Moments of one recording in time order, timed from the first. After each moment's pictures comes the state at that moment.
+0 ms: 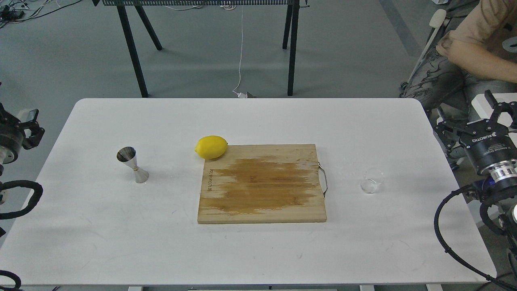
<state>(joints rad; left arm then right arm) -0.67 0.50 -0.77 -0.18 0.10 -0.49 -0.49 0.20 -0.43 1.44 1.00 0.22 0.49 -0.07</state>
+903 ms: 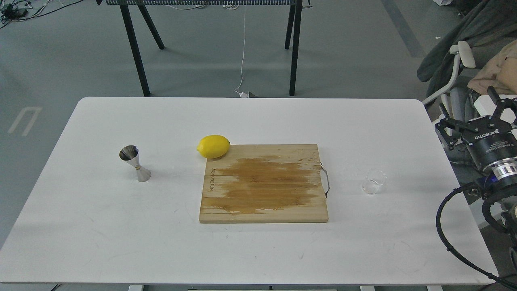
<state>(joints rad) -0.85 0.69 -0.60 -0.18 0.29 -0.49 -0.49 0.20 -0.44 1.44 1.01 0.22 0.49 -0.07</state>
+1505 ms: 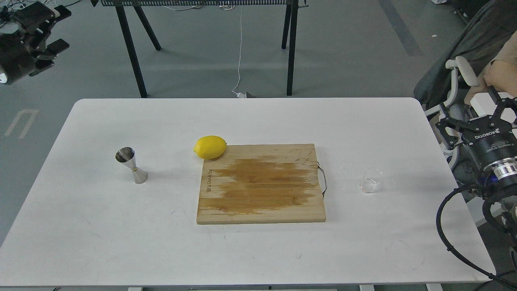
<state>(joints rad) -1.02 0.80 -0.48 -0.68 0.98 -0.49 -0.49 0.20 -0.44 1.45 1.01 0.22 0.49 -0.07</state>
